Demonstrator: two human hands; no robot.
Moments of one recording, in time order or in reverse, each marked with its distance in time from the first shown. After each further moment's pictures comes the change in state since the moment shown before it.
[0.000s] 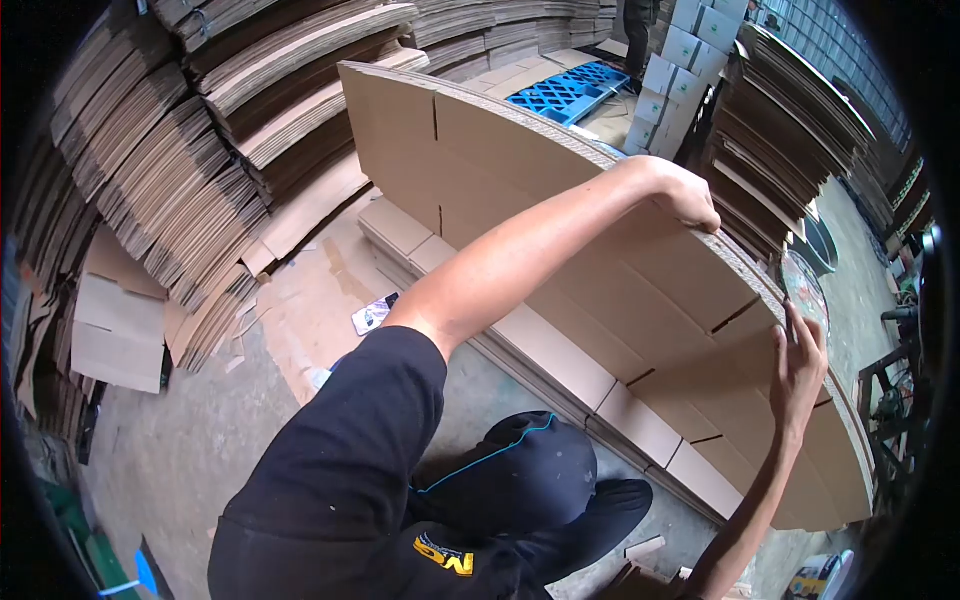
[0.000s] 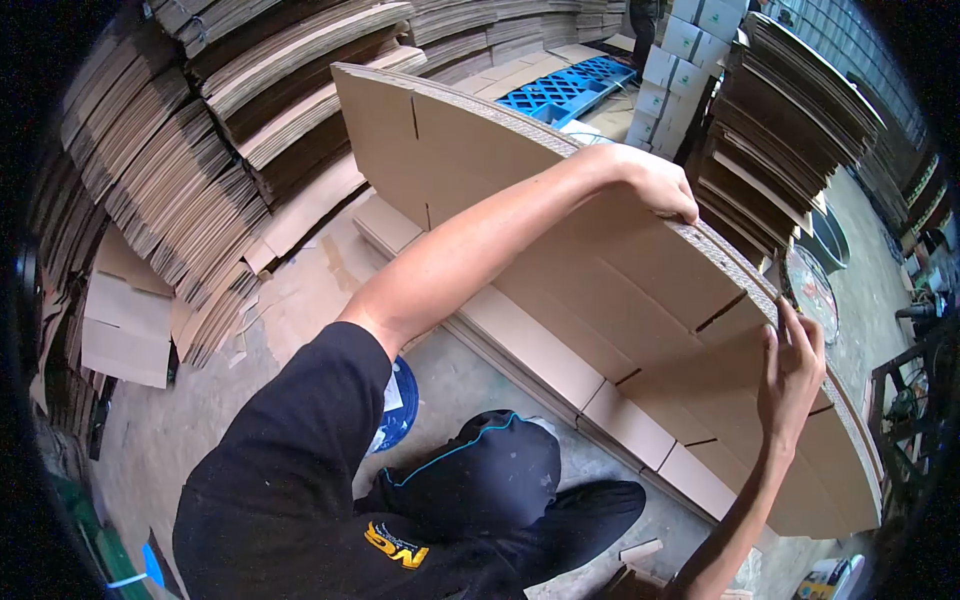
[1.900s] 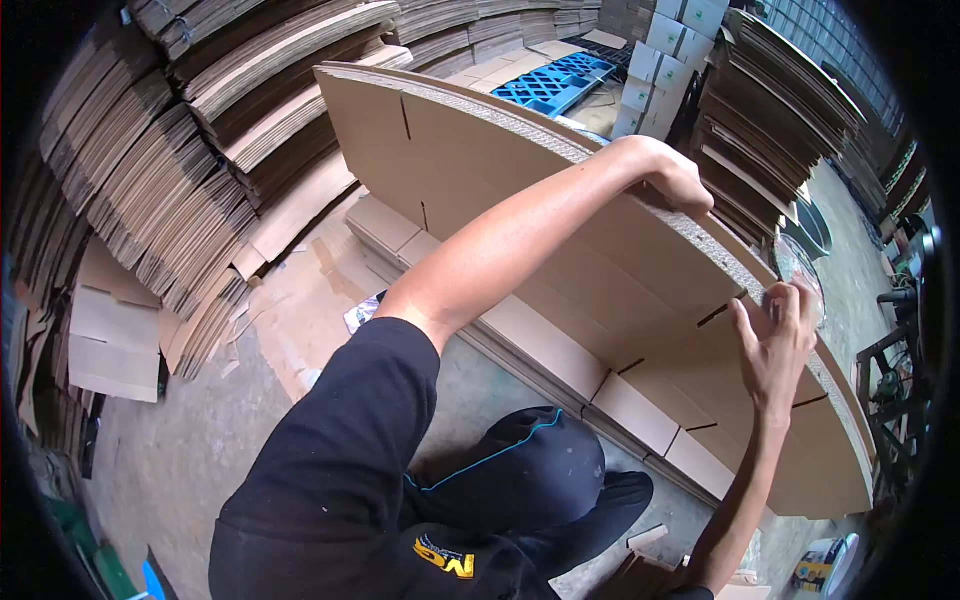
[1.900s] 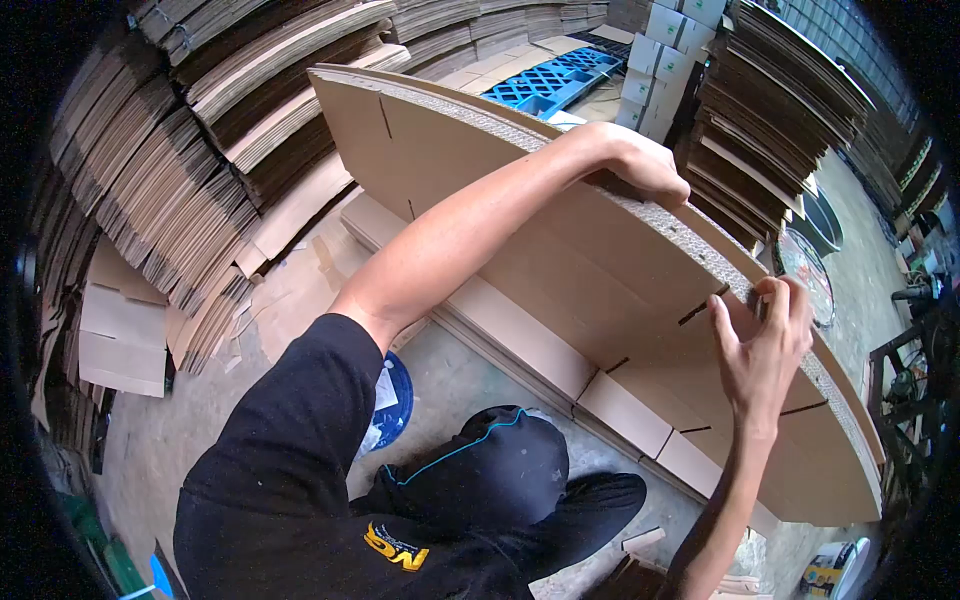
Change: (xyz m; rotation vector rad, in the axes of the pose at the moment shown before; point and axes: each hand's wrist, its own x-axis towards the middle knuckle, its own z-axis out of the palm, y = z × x) left_hand -0.002 0.024 -0.010 0.016 -0.044 -0.184; right_hand 0.006 -0.041 0.007 -0.262 0.090 -0.107
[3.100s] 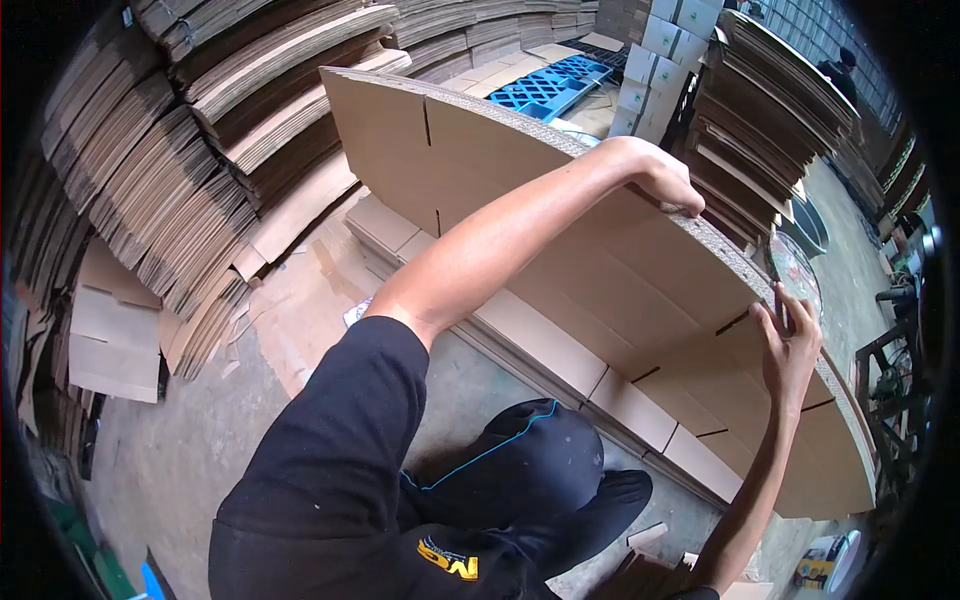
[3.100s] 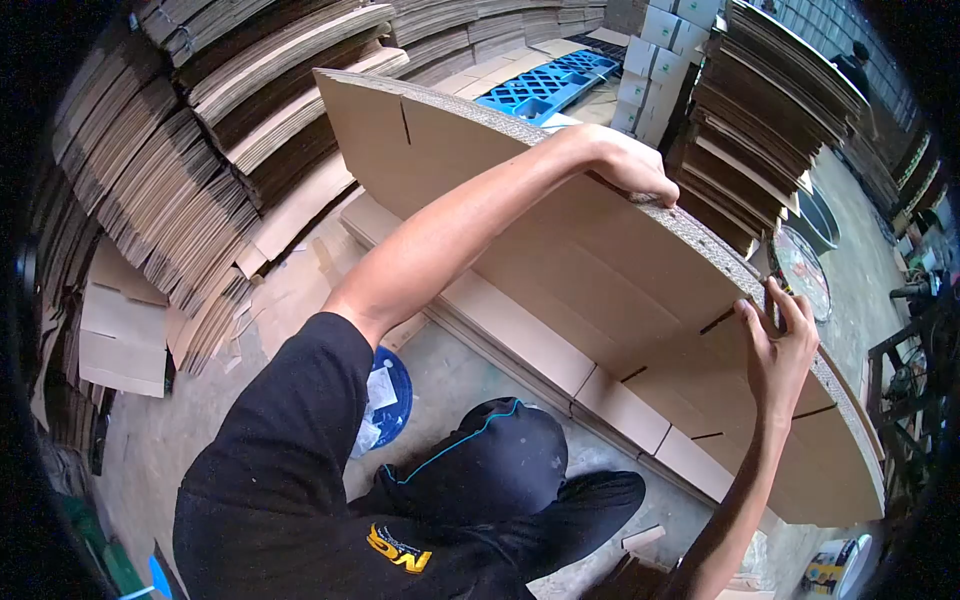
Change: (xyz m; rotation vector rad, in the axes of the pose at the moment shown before) left_hand -0.012 -0.001 0.003 0.057 0.020 0.091; right_hand -0.001 0.032 -0.016 0.193 -0.127 0.193
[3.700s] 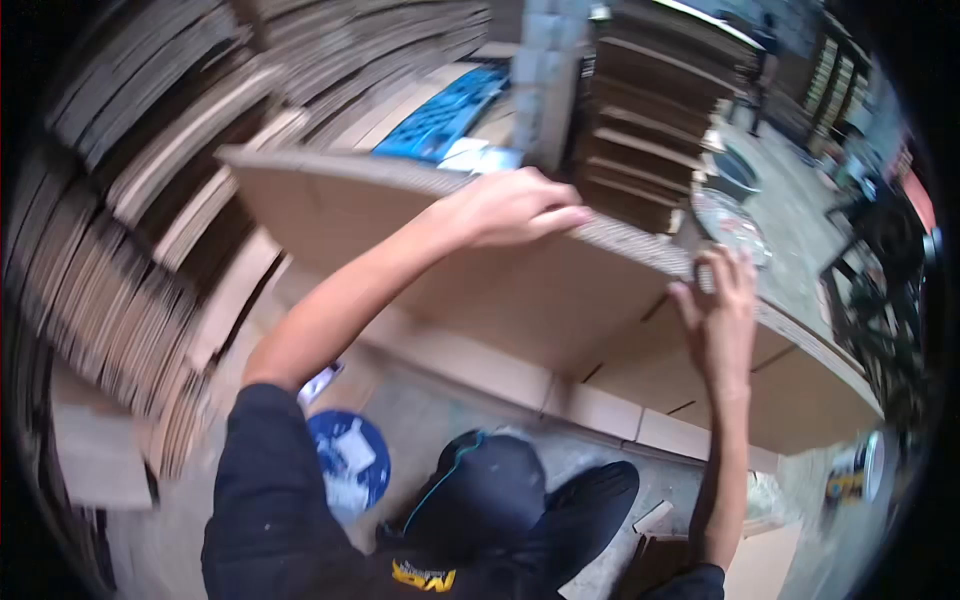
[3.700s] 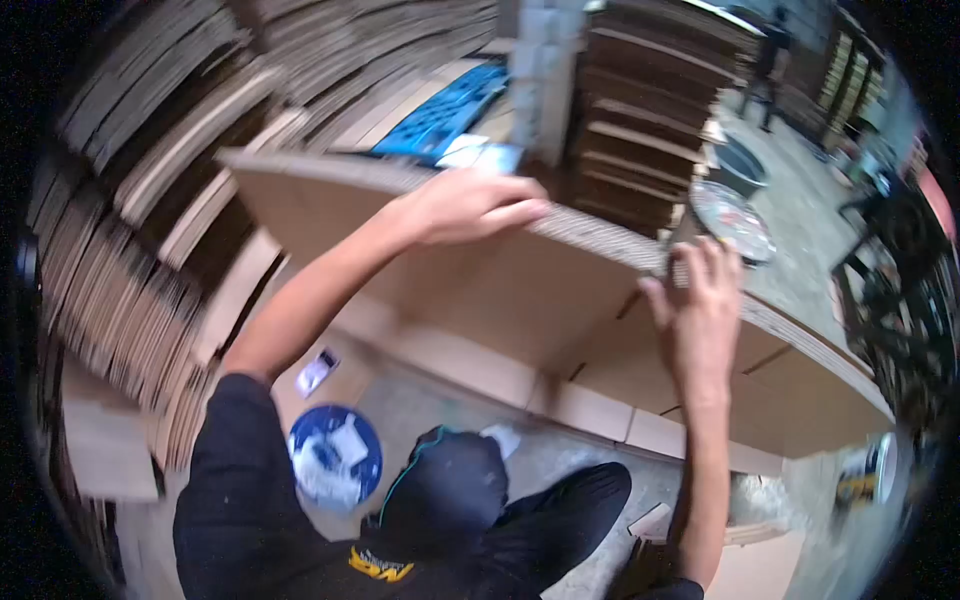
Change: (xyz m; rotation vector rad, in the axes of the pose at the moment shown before) left_hand -0.043 0.000 0.032 0.121 0.372 0.363; right_hand -0.014 0.002 0.008 -0.261 0.154 -0.102
